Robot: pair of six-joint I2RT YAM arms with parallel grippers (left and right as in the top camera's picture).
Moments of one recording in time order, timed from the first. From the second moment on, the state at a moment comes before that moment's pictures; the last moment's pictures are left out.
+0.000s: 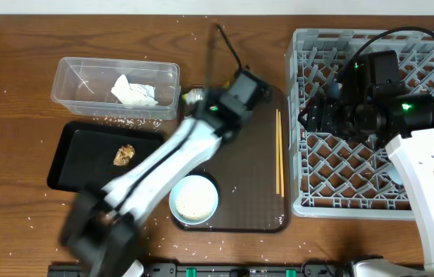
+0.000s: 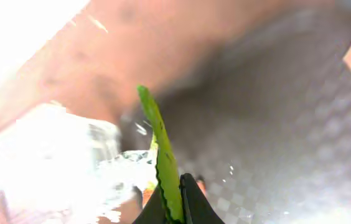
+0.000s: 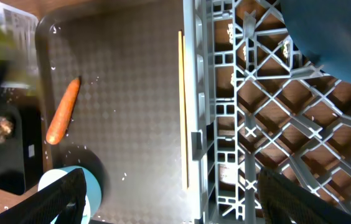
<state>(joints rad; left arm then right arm) -0.67 1.69 1.39 -0.62 -0.43 0.04 0.16 1.43 1.39 -1.11 -0.23 0.36</state>
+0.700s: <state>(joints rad) -0.12 1.75 1.40 -0.60 -0.15 0.16 0.16 1.43 1.39 -1.10 -0.23 0.36</state>
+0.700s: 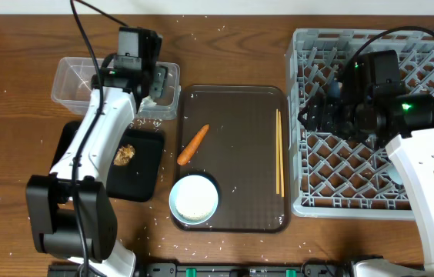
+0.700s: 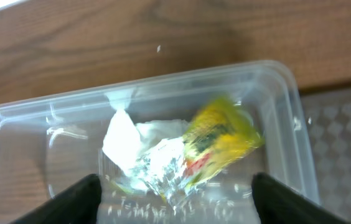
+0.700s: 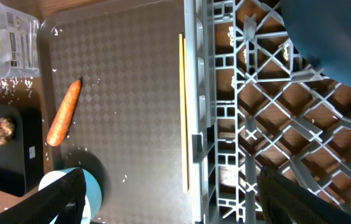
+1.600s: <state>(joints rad) -0.52 1.70 1.20 -0.94 -0.02 0.09 0.16 1.43 1.39 -1.09 -0.22 0.36</state>
